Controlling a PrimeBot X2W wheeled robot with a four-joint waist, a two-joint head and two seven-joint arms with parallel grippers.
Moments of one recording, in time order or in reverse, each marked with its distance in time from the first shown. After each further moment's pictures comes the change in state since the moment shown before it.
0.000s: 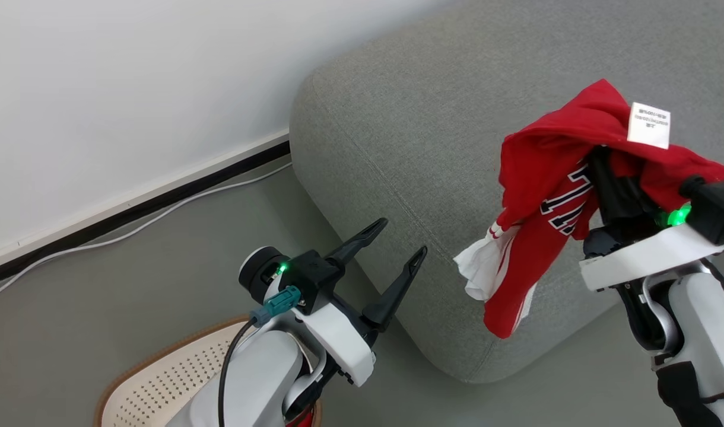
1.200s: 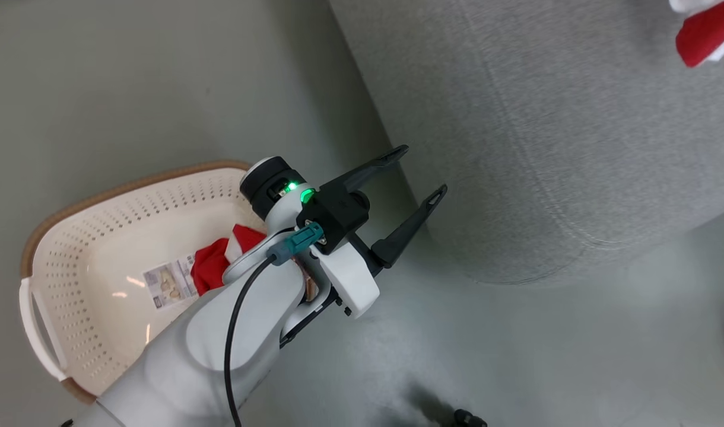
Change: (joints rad) left arm -0.268 0.049 -0.134 0.033 0.040 0.000 0.000; right arm -0.637 -0.204 -0.352 0.327 -0.170 0.001 0.000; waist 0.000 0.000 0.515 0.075
